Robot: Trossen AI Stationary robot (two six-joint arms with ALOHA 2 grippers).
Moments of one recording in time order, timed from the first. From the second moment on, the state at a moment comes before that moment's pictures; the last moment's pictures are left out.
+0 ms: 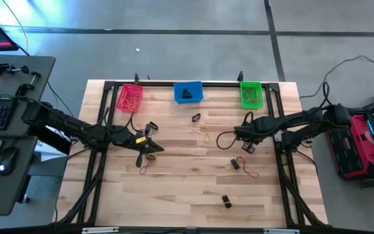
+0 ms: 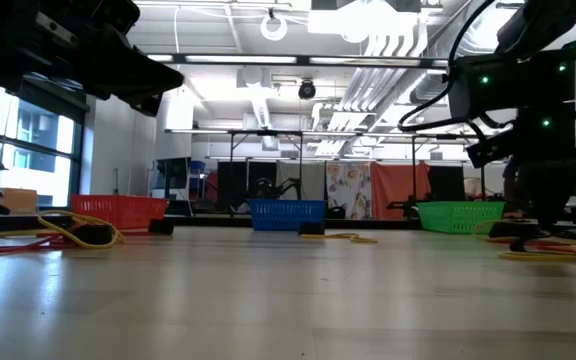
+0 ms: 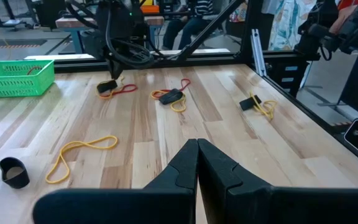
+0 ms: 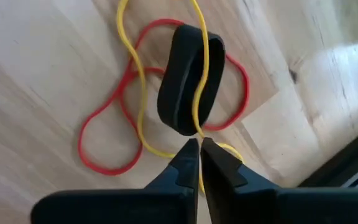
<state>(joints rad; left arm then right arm) -0.18 1.04 0.25 0.59 -0.02 0.00 -0.05 1.30 0.60 -0.96 0.24 0.56</state>
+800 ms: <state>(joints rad) -0.18 1.04 0.25 0.59 -0.02 0.01 0.02 1.30 0.67 -1.06 0.30 0.55</state>
